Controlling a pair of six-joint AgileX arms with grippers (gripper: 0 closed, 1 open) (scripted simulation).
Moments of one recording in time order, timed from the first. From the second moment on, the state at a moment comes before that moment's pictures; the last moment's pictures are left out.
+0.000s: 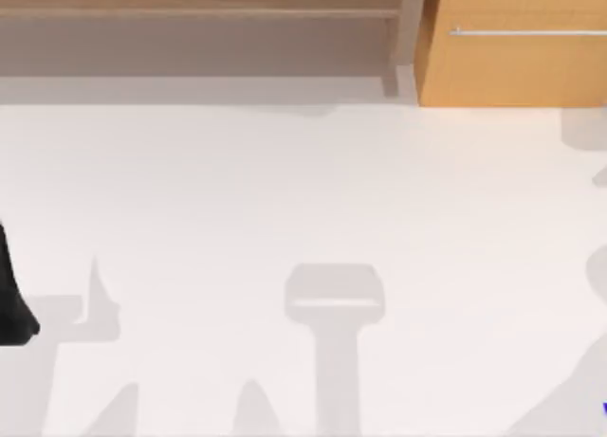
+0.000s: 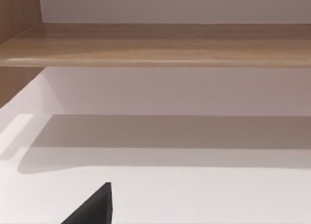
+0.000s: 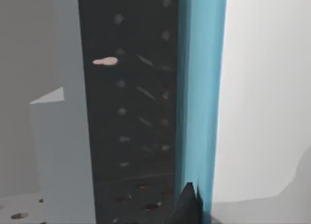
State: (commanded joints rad) left arm 0.00 0.00 0.00 0.00 0.00 0.00; right arm -0.49 1.97 1.01 0.68 -0.43 1.45
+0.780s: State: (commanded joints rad) left arm 0.00 0.00 0.00 0.00 0.00 0.00; right arm -0.49 1.97 1.01 0.68 -0.43 1.45
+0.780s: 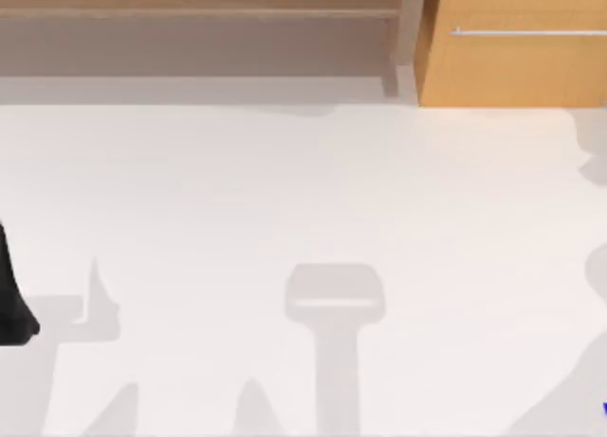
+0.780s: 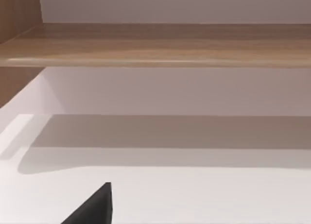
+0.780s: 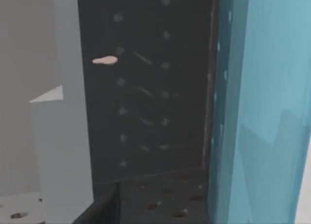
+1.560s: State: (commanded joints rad) left arm 0.00 0.00 0.00 0.00 0.00 0.00; right arm -0.55 1.84 0.84 0.72 -0.49 1.43
